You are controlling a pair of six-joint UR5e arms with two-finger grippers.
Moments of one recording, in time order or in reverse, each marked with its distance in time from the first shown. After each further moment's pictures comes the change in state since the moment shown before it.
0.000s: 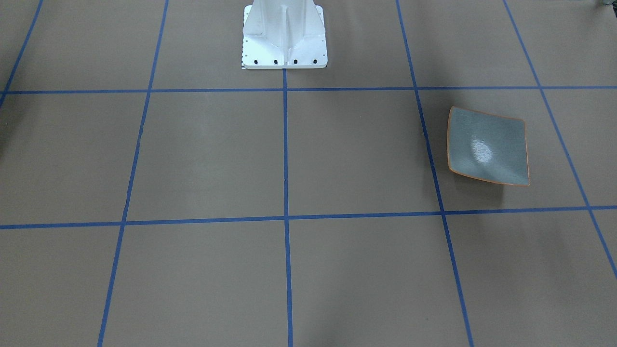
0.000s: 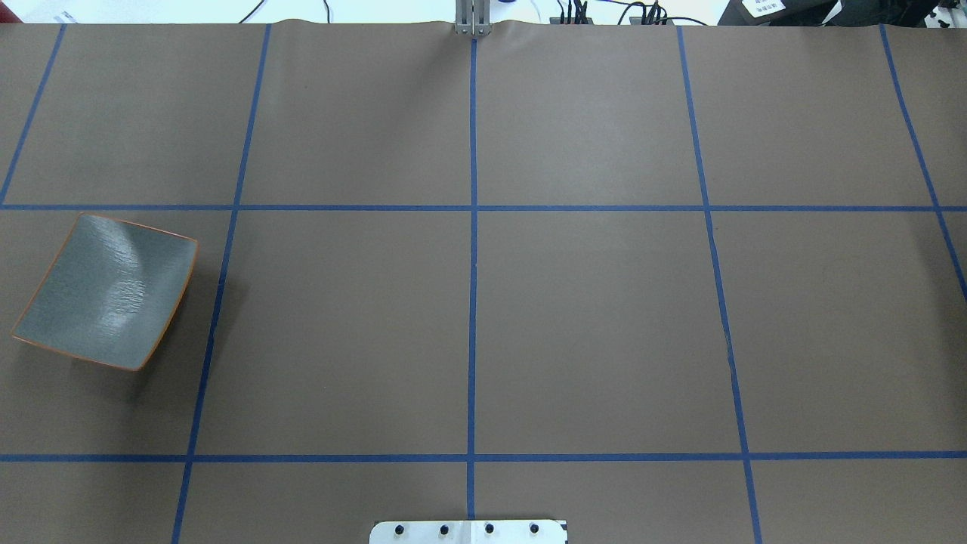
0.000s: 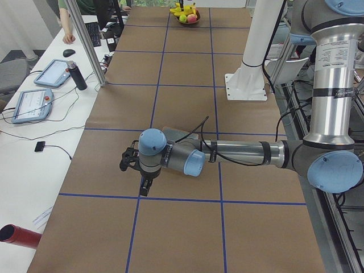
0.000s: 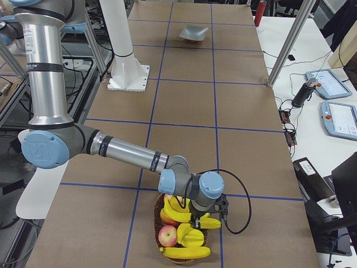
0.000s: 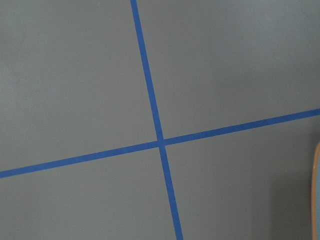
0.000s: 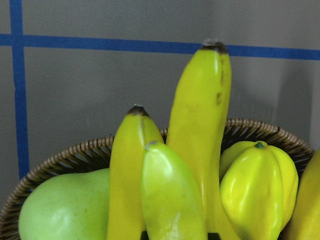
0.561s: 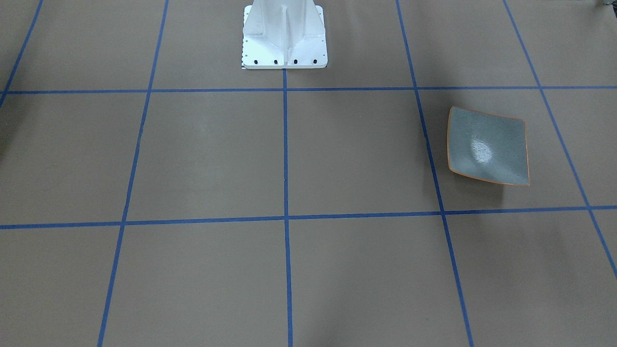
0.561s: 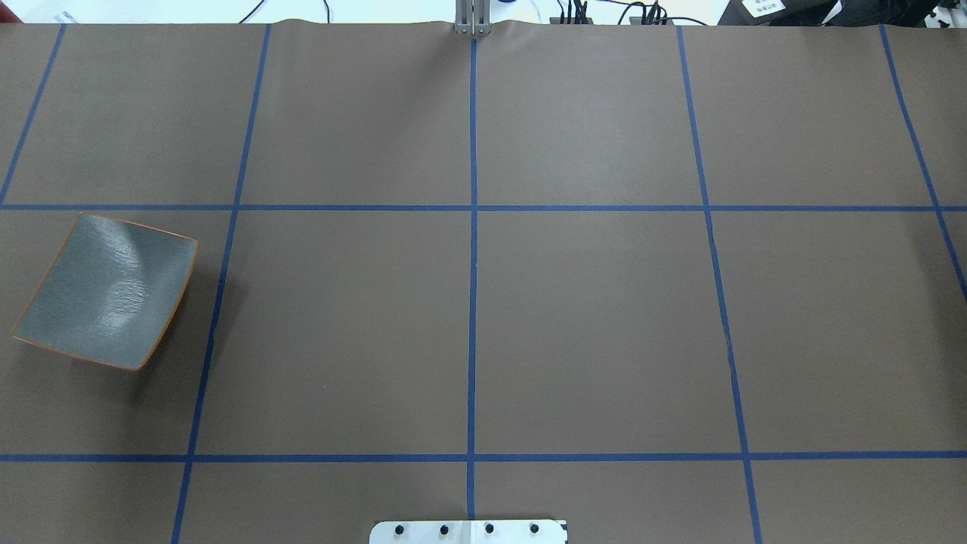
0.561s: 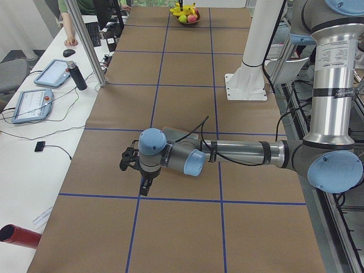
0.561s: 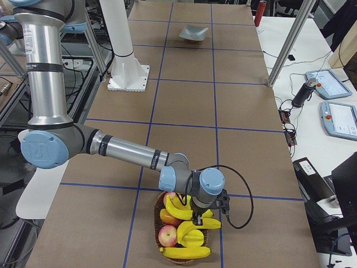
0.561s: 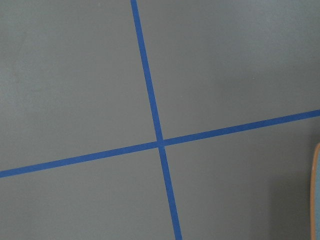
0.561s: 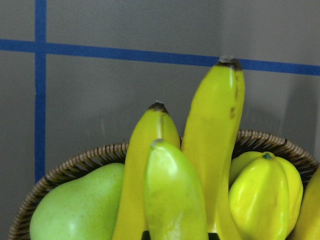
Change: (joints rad) left arm 0.000 0.000 -0.002 0.000 0.000 -0.003; right arm 0.004 -0.007 0.030 -0.008 0.005 -0.055
